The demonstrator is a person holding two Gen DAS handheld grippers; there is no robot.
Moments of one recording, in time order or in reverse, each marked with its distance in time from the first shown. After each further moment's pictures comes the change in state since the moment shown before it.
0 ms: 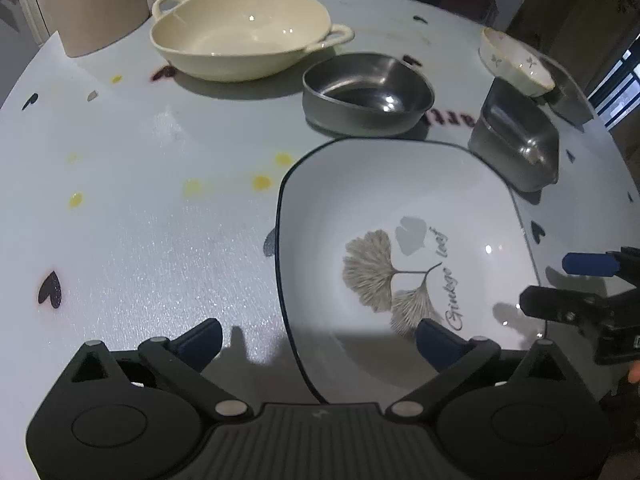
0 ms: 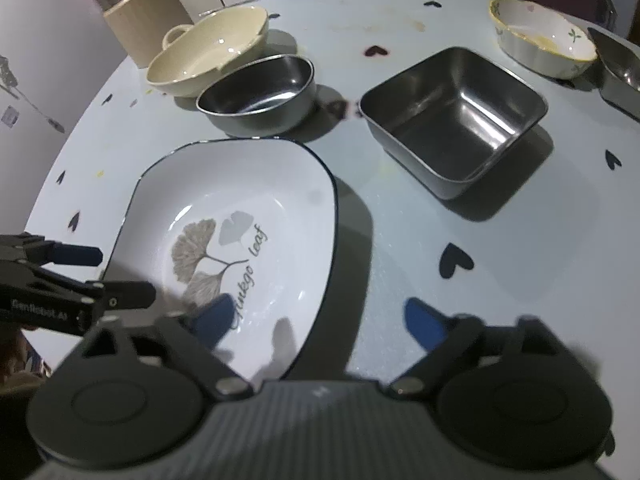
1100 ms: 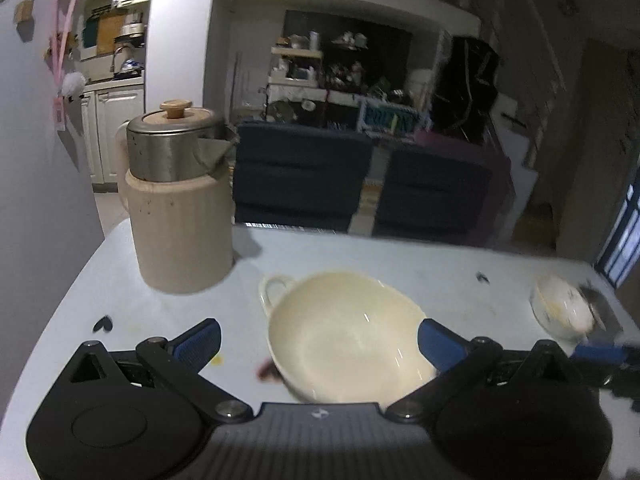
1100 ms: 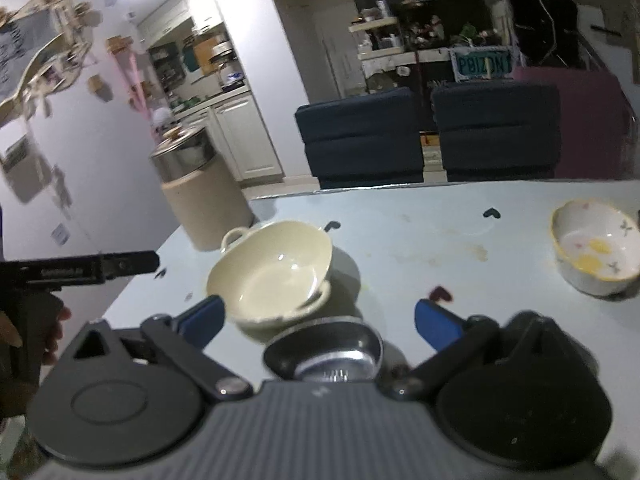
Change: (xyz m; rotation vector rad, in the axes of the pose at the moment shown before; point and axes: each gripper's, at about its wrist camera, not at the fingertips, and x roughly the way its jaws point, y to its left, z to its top) left arm -0.067 0.099 0.129 -0.077 -0.614 0.063; right arm -0.024 0.016 0.122 -0.043 -0.484 0.156
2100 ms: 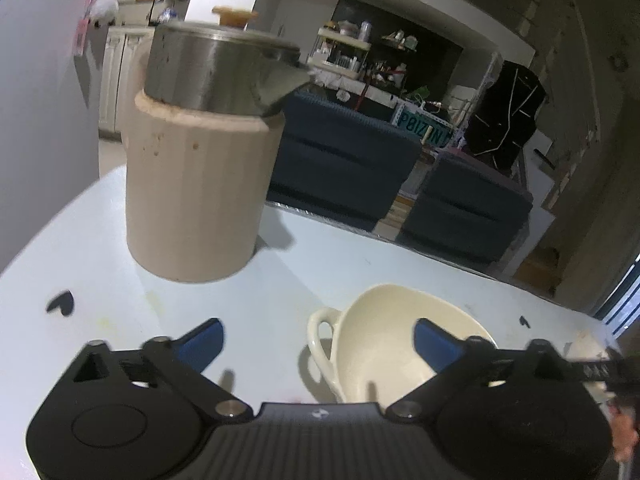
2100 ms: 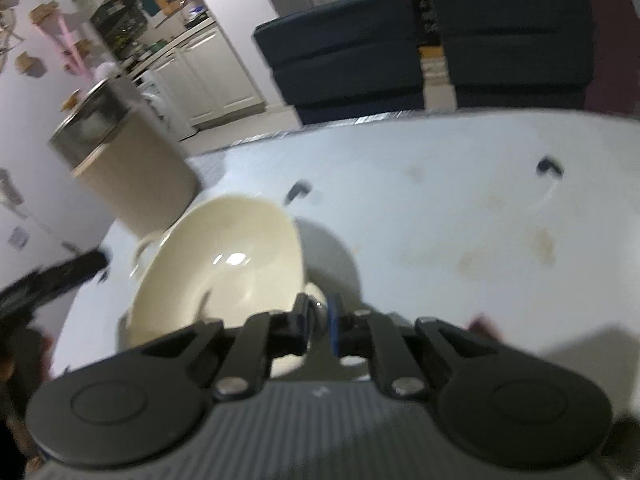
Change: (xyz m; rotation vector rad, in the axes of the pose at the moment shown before) left arm 0.093 0.059 -0.001 -0.202 0.042 -0.035; right arm 0.156 -0.038 0.059 0.087 0.257 -0.024
